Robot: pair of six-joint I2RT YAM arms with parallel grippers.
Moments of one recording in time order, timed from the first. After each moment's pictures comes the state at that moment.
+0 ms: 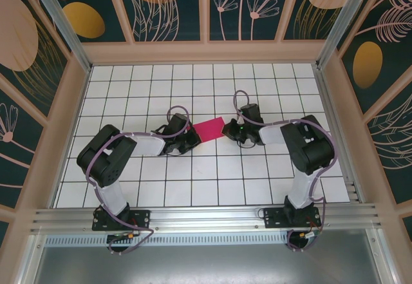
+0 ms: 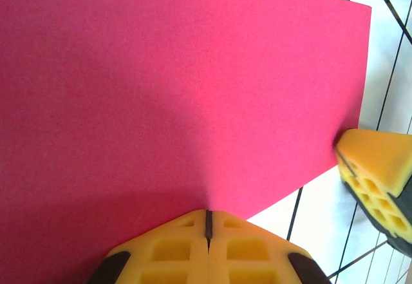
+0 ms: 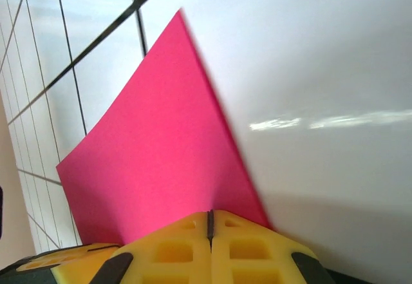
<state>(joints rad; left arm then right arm) -0.63 1.80 0.79 0.13 0.24 -1.09 0.42 1.83 0.78 0.22 -0.45 0.87</state>
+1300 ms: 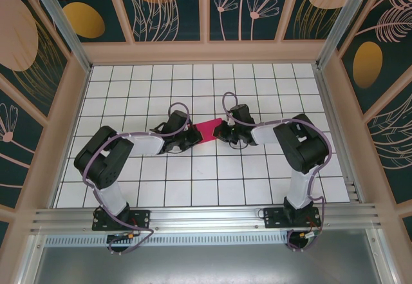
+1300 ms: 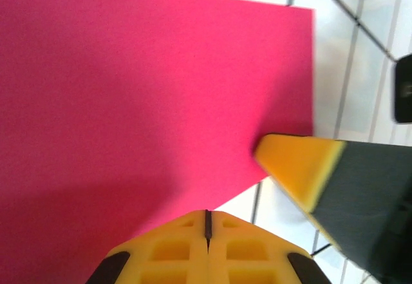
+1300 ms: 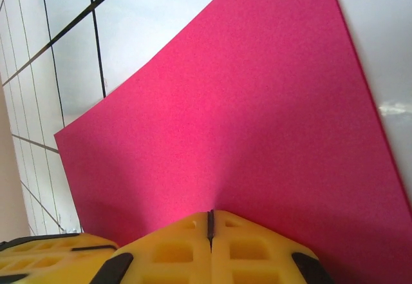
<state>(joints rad) -0.62 1.77 0.82 0.15 0.28 -1.05 0.53 1.88 0.86 0.20 -0.45 0.86</state>
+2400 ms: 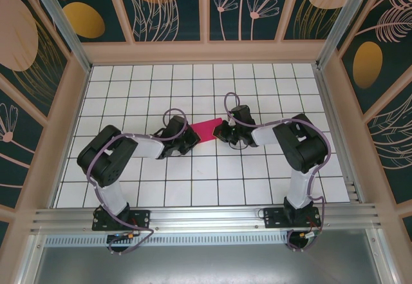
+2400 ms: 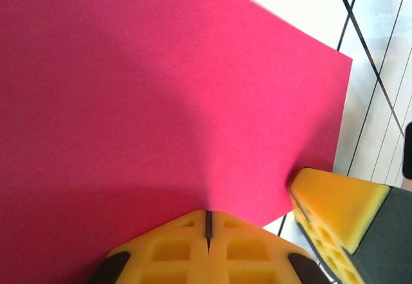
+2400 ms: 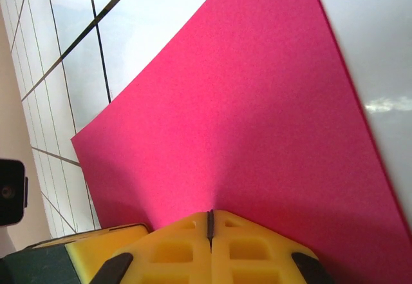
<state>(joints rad) -0.63 1.79 0.71 0.29 0.18 -1.26 0.53 1.89 0.83 0.27 -0.46 0.94</state>
